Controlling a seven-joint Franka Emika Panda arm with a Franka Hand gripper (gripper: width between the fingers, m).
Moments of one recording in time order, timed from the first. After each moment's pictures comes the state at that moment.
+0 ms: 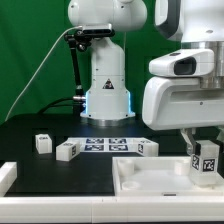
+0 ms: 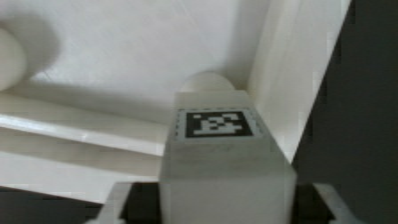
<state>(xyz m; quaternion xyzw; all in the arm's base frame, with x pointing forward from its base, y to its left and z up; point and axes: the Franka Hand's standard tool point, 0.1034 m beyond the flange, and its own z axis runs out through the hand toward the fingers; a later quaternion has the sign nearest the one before) 0.615 0.122 0.083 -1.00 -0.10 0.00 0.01</state>
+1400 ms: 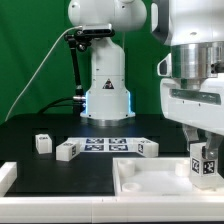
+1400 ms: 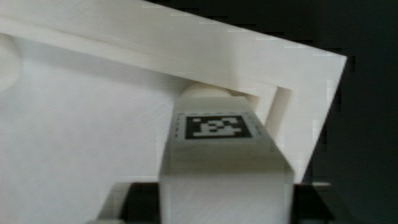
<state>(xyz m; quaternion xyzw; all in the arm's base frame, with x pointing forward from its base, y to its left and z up) 0.616 0.116 0.081 -0.79 0.61 -0.01 0.04</state>
